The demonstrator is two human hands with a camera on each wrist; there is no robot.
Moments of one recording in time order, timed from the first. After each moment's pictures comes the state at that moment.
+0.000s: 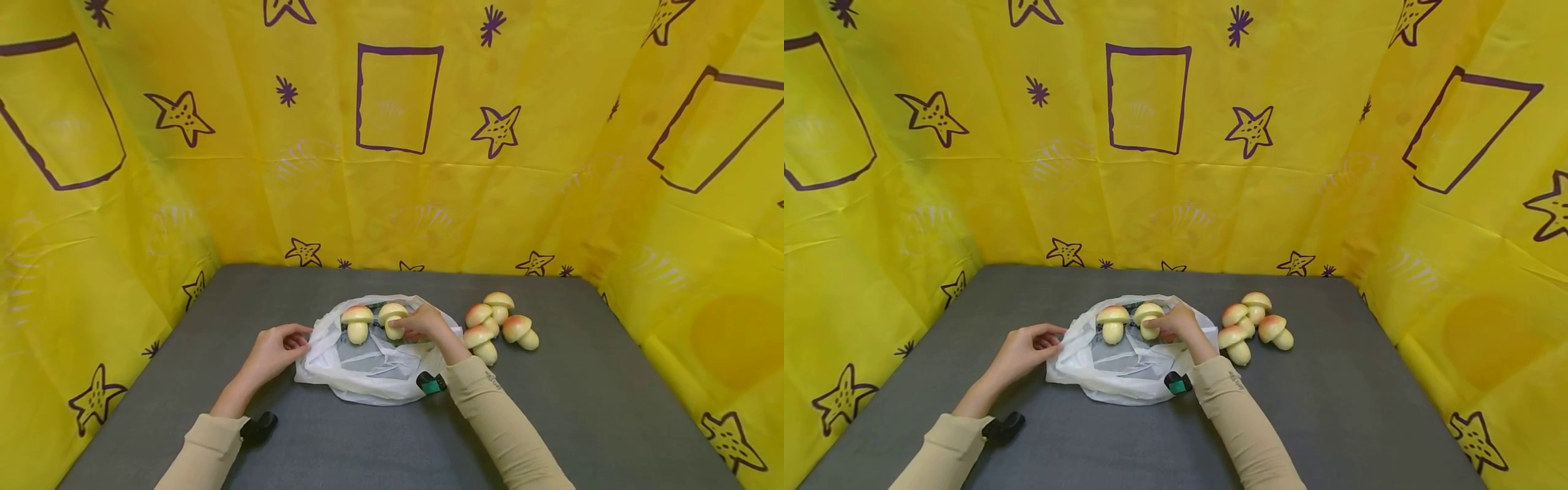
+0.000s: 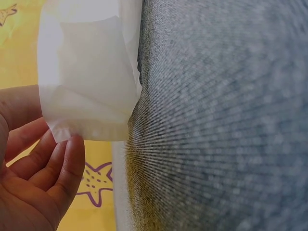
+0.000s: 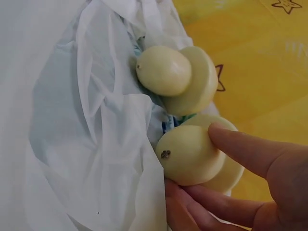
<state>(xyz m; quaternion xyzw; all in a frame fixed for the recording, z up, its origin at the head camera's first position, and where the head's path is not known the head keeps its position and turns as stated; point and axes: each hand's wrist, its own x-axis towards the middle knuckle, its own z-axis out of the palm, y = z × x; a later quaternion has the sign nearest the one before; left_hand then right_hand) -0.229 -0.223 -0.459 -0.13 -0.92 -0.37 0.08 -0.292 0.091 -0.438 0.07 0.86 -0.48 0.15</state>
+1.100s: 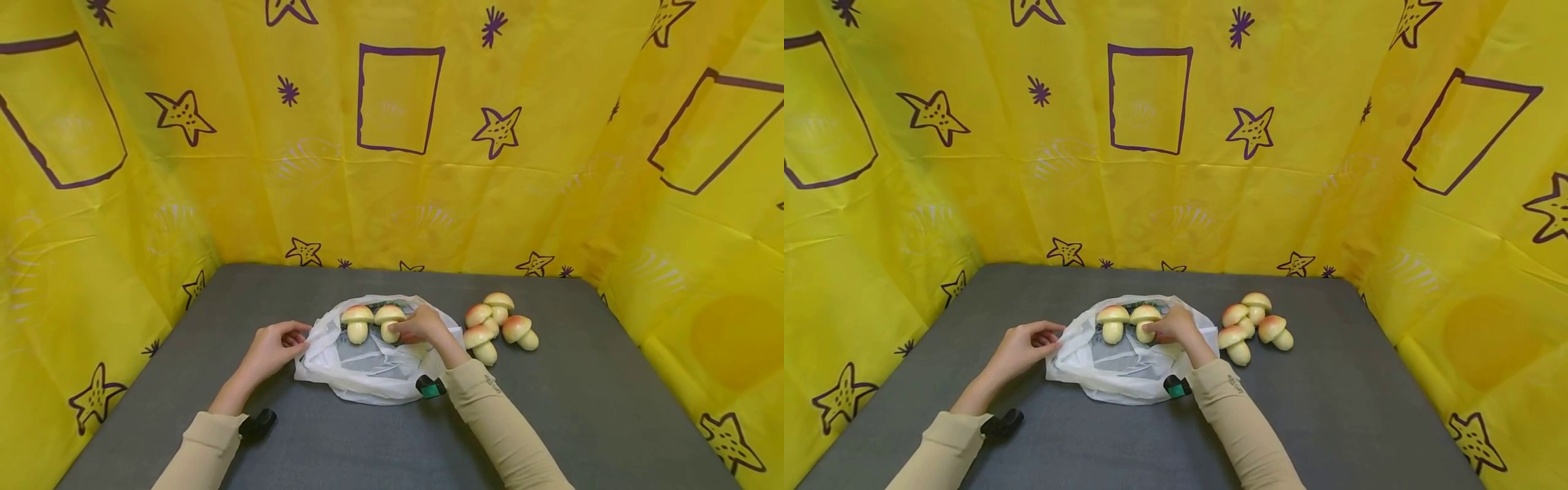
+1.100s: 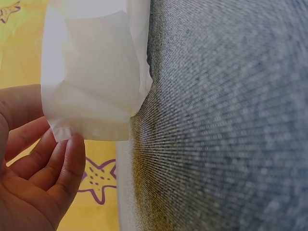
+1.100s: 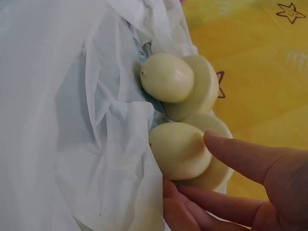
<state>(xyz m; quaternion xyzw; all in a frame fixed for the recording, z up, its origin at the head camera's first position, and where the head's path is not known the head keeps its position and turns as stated) -0.230 -0.226 -0.456 -0.12 -0.92 -0.37 0.07 -0.281 0.088 -0.432 0.02 0.89 -0.43 0.13</state>
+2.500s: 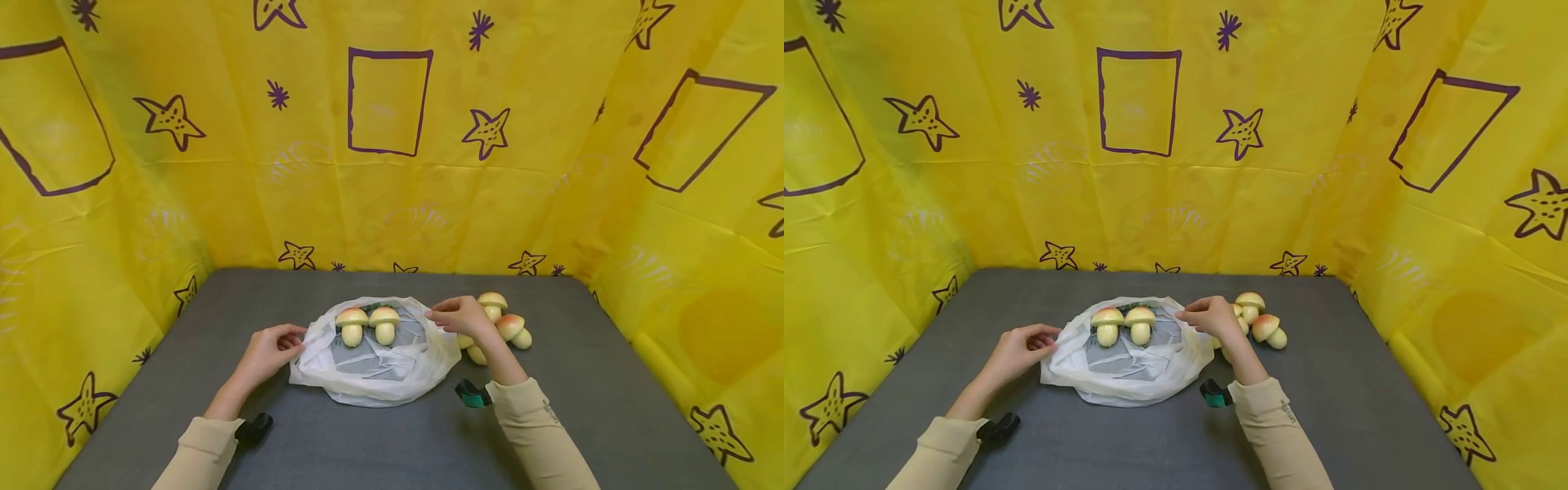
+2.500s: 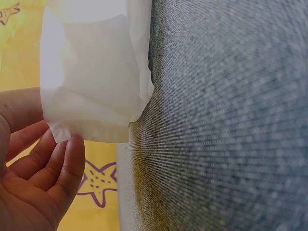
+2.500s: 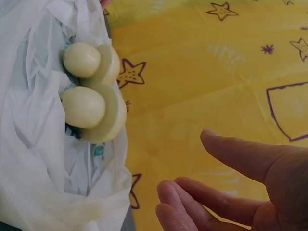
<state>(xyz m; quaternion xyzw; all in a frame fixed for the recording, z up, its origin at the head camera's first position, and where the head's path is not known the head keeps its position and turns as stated) -0.231 -0.222 -0.456 -0.13 -0.92 -0.37 0.08 -0.244 0.165 -0.374 -0.02 0.86 -0.51 0.10</state>
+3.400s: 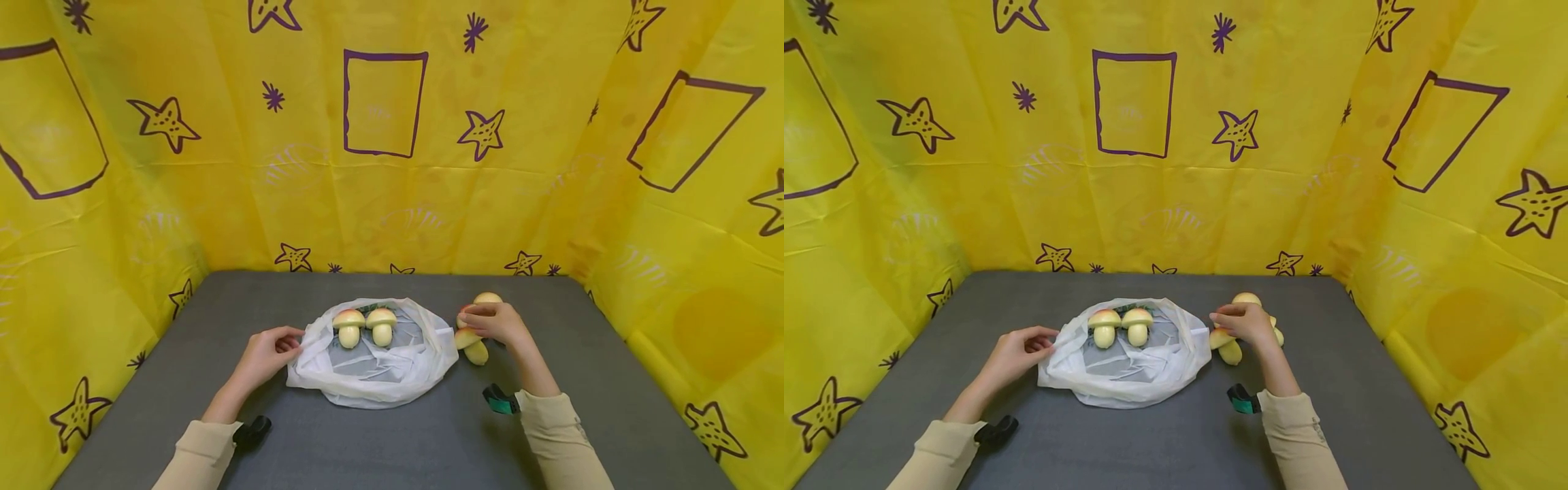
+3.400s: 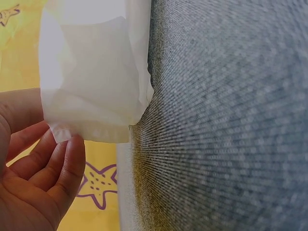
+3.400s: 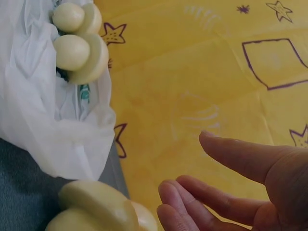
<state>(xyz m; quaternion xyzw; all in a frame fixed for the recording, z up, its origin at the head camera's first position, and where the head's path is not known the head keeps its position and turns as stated) -0.232 -0.221 -0.458 -0.13 -0.92 -0.37 0.08 -0.229 0.219 -0.377 0.03 0.84 -0.53 0.08</state>
